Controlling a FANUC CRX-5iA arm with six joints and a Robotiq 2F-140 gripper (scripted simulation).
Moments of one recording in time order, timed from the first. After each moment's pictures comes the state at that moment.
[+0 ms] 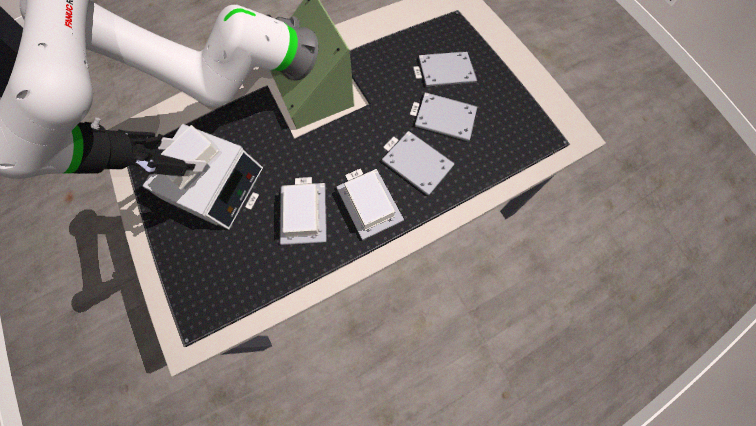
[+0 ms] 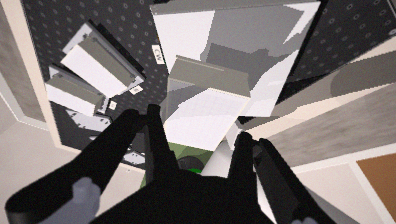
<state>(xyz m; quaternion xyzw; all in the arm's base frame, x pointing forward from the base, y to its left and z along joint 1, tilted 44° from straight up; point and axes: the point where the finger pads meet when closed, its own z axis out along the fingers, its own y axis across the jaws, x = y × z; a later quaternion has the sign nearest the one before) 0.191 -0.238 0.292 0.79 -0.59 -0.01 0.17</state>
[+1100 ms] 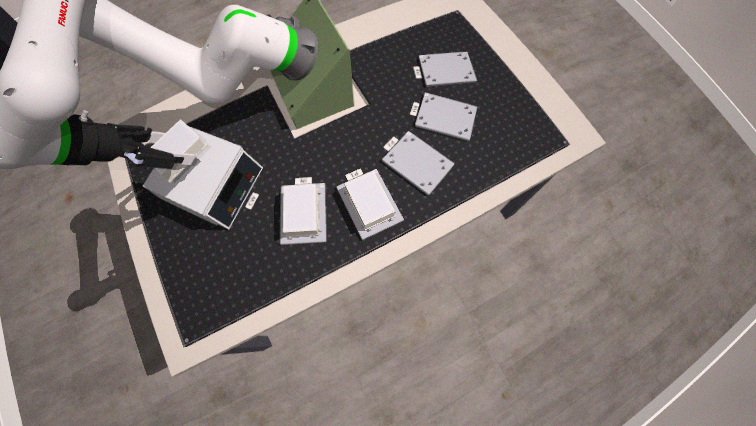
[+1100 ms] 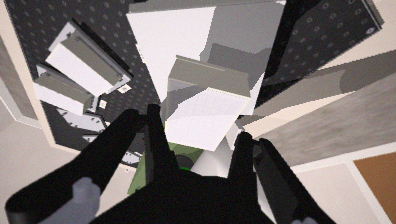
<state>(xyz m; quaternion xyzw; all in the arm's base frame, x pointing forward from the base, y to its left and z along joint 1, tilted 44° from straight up) 0.160 -0.252 0.307 0.79 -0.59 -0.01 0.17</state>
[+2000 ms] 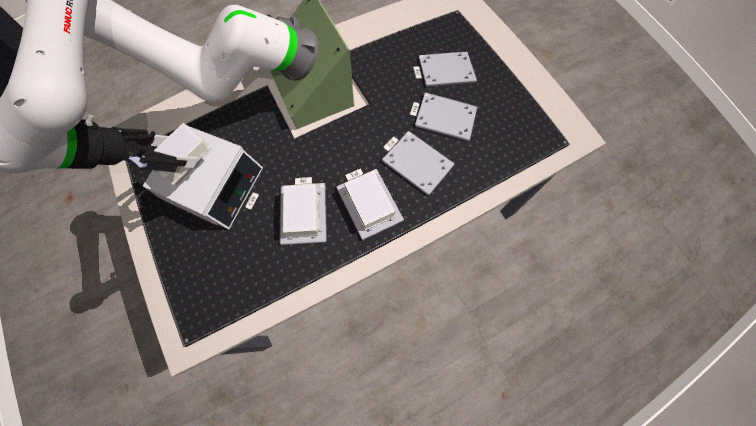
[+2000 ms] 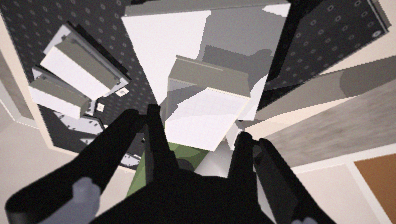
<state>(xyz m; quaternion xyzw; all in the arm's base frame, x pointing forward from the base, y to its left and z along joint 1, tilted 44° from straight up) 0.159 -0.262 0.296 0.79 -0.59 -0.01 0.17</state>
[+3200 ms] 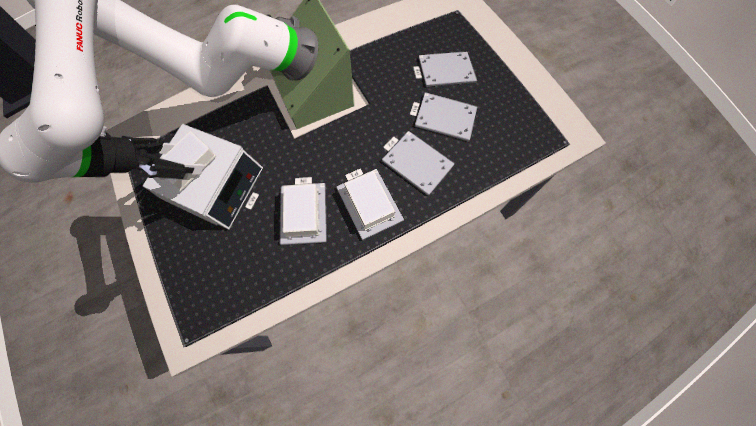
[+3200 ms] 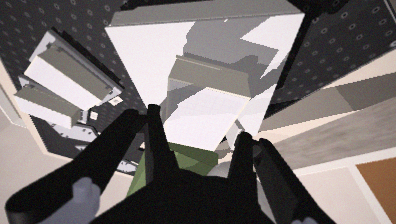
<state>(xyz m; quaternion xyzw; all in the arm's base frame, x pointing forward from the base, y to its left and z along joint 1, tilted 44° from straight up) 0.158 -0.289 0.268 0.79 -0.59 -0.01 0.17</state>
